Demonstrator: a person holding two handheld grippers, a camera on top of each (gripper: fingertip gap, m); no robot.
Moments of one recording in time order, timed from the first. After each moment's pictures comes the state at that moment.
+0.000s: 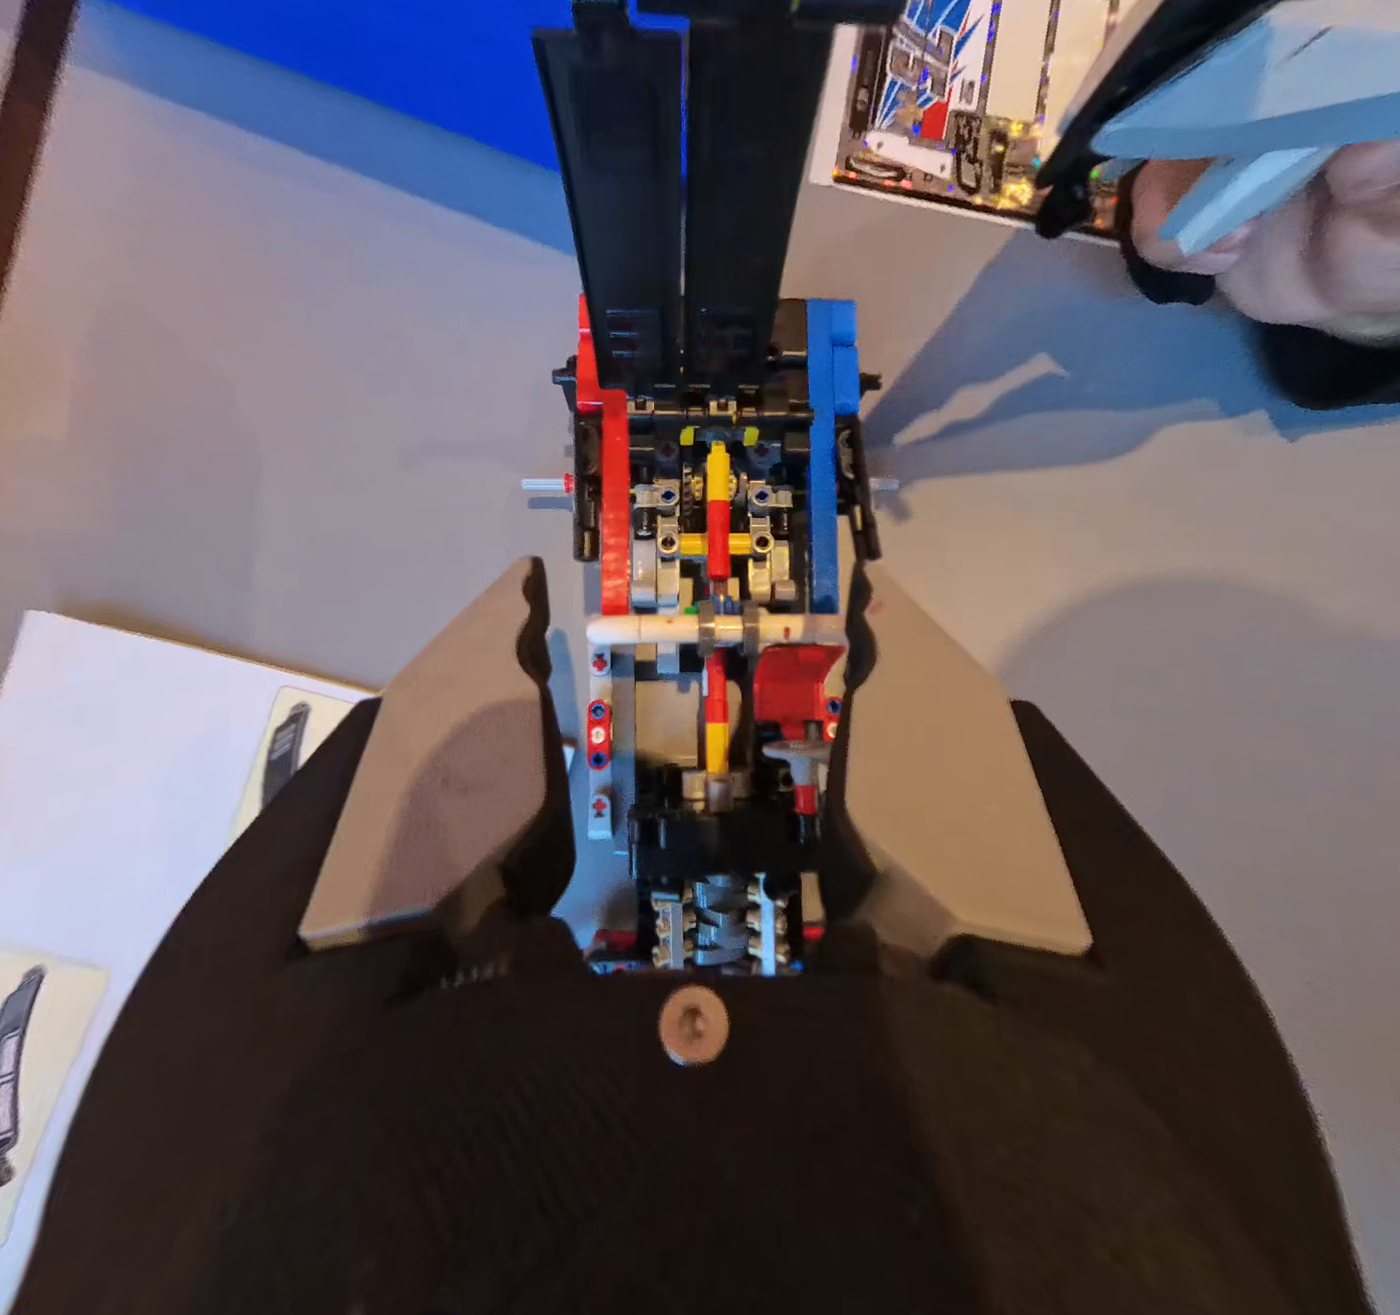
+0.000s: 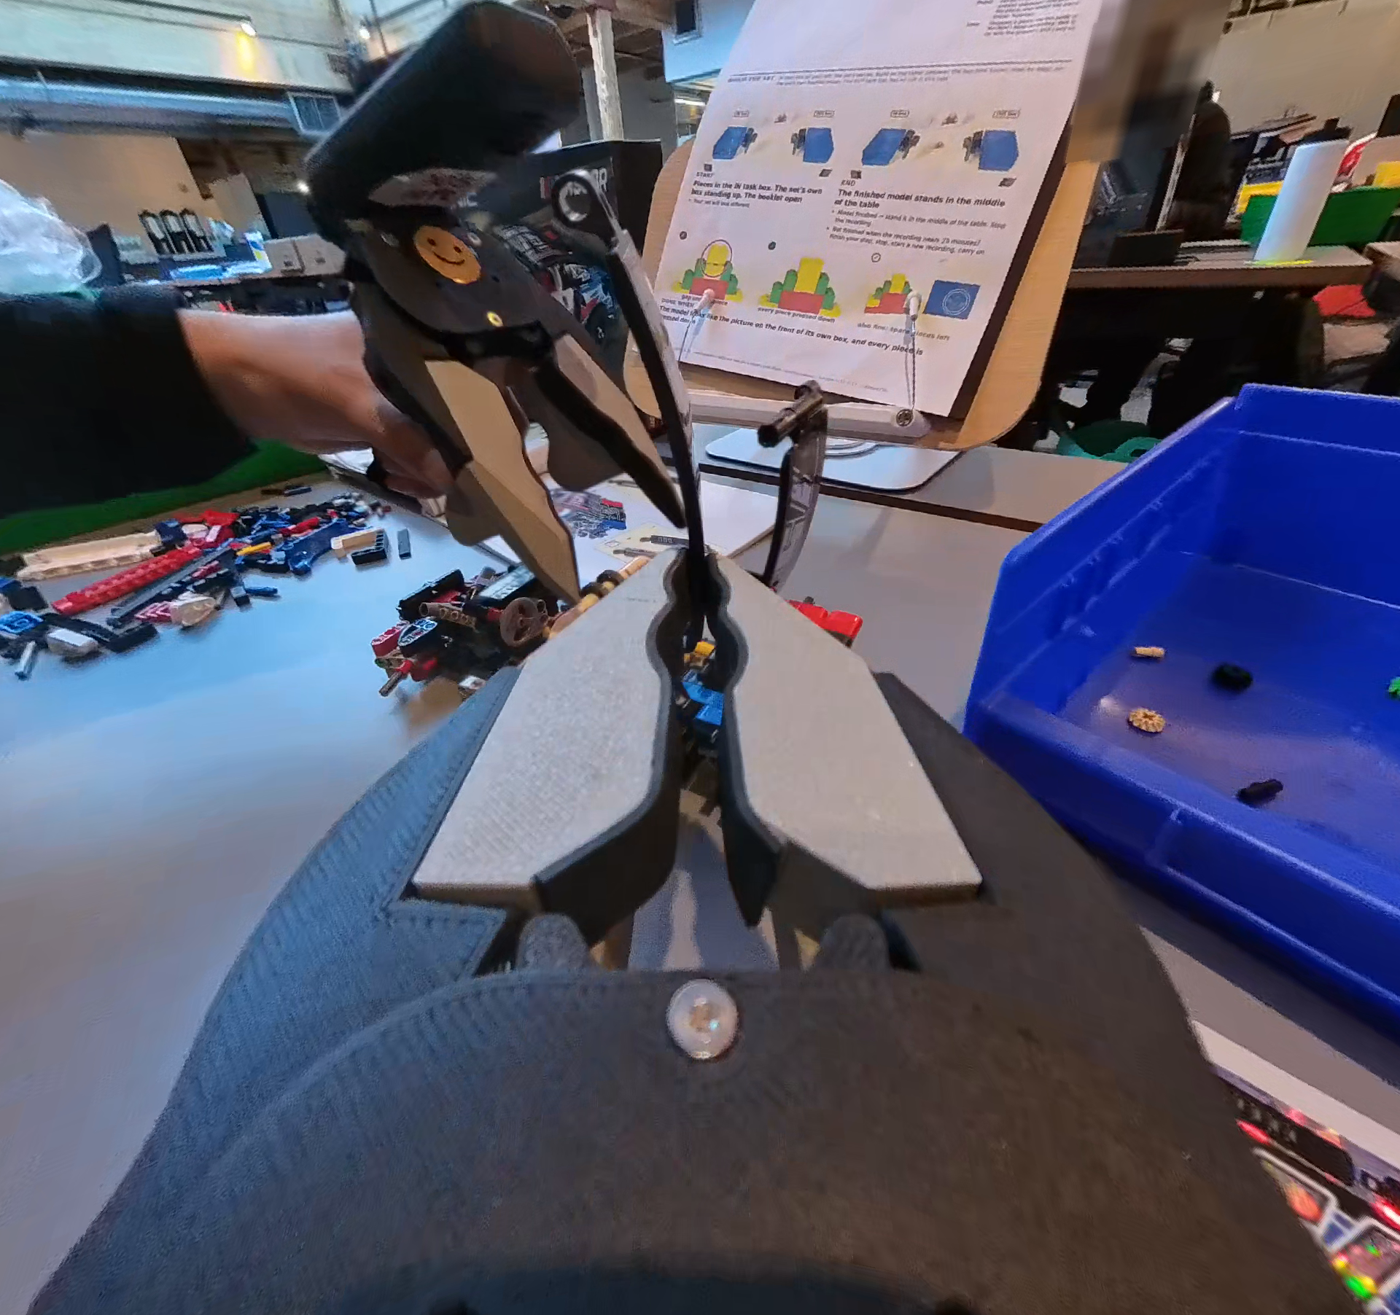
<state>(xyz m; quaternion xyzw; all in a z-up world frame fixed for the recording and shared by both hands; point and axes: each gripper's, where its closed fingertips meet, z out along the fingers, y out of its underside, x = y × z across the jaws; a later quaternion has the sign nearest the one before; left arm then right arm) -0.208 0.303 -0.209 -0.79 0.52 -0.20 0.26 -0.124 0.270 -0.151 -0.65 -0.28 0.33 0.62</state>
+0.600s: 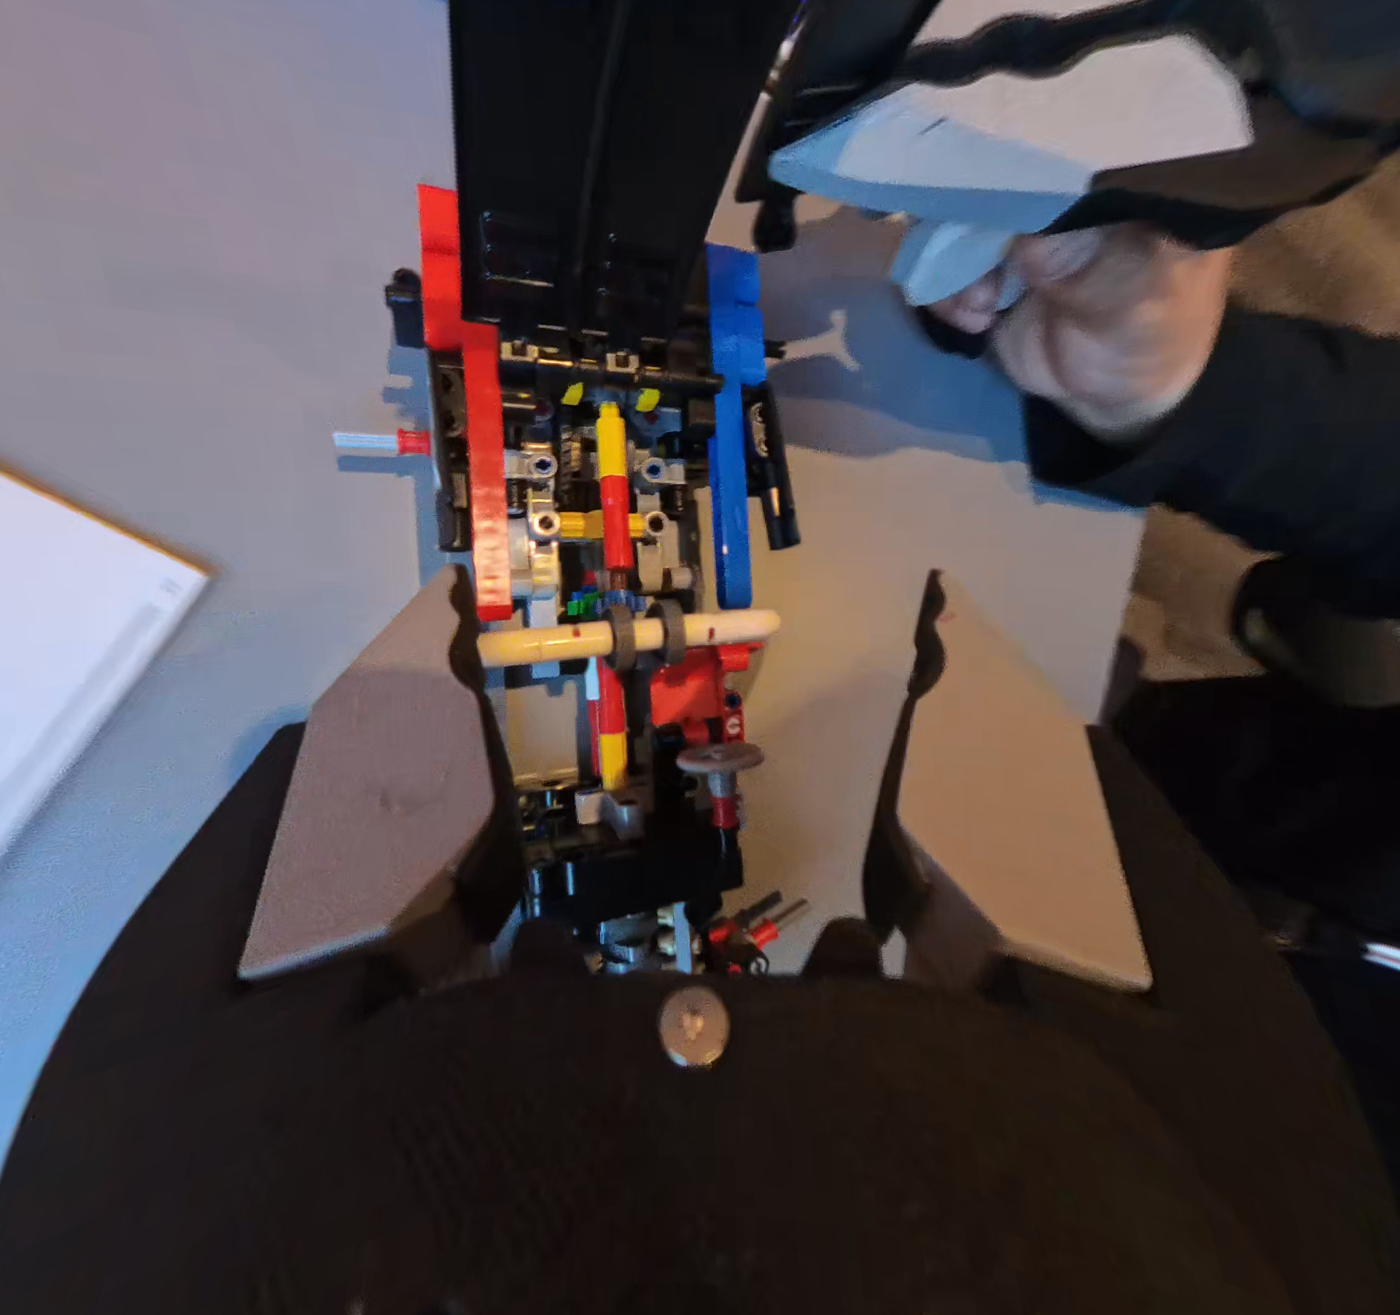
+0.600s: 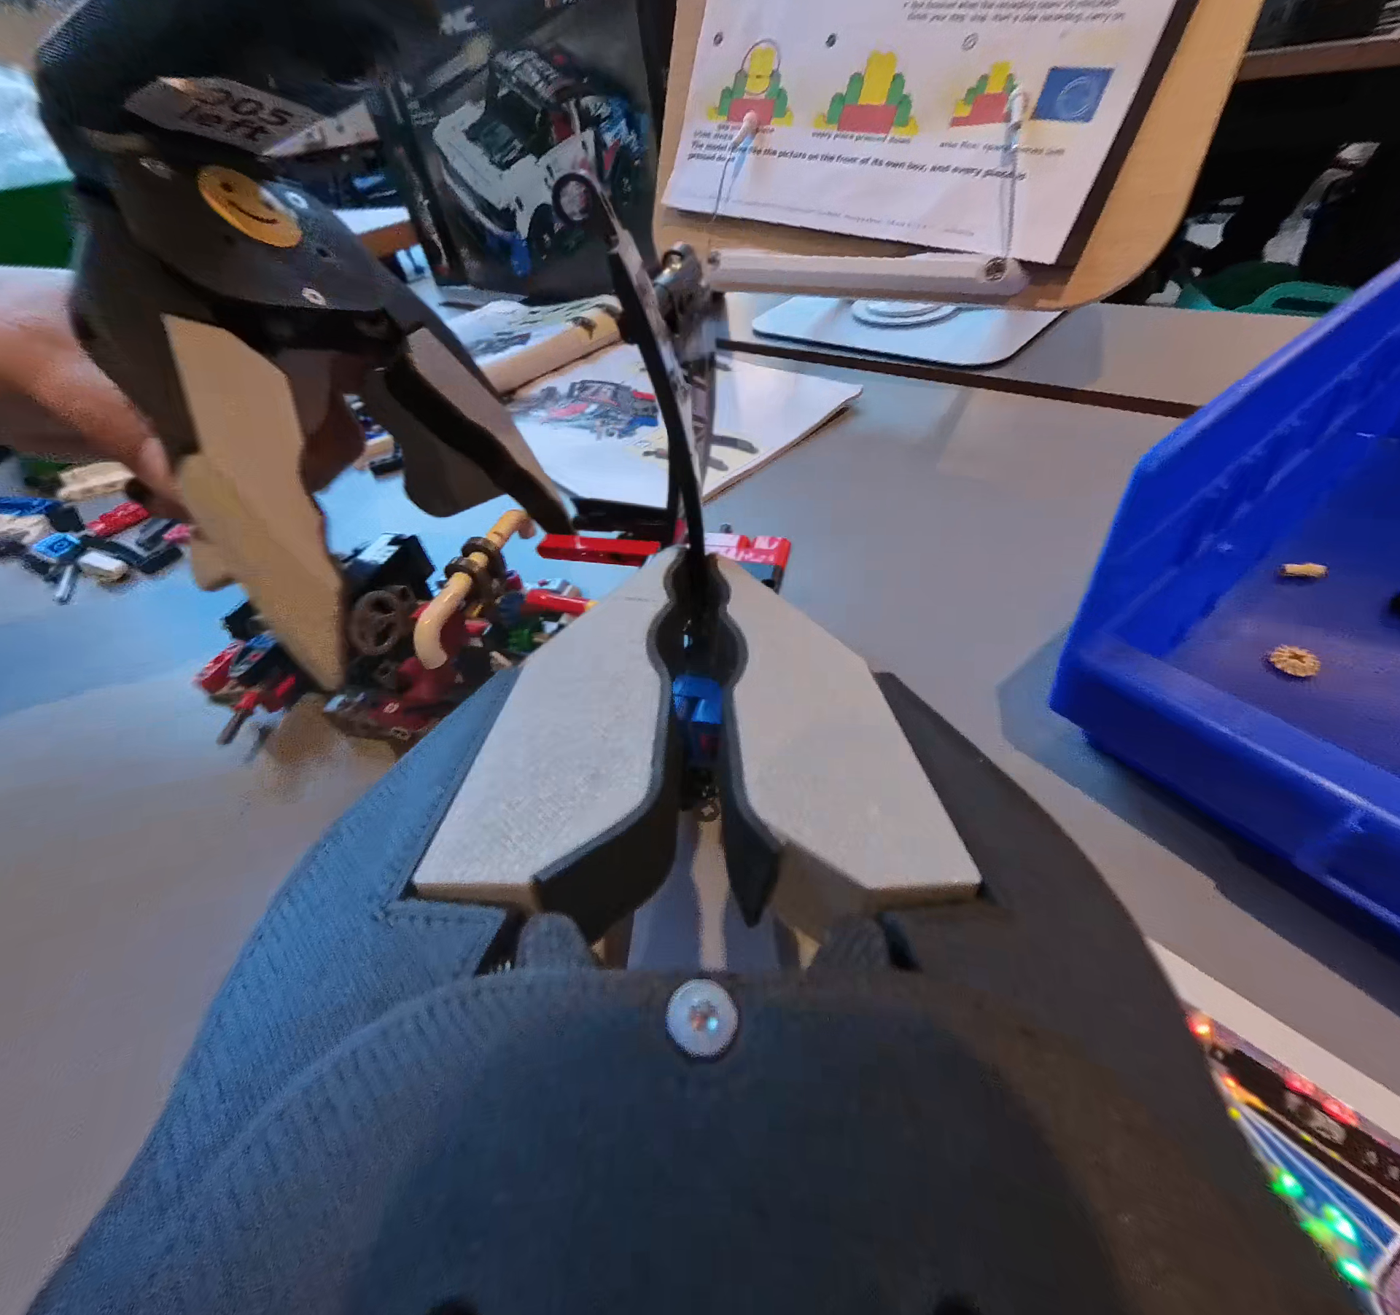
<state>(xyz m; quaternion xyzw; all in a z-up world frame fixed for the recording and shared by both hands) -0.202 0.226 -0.227 -0.86 0.37 -0.29 0.18 -0.148 0.277 -0.188 -0.70 -0.31 0.35 0.54</state>
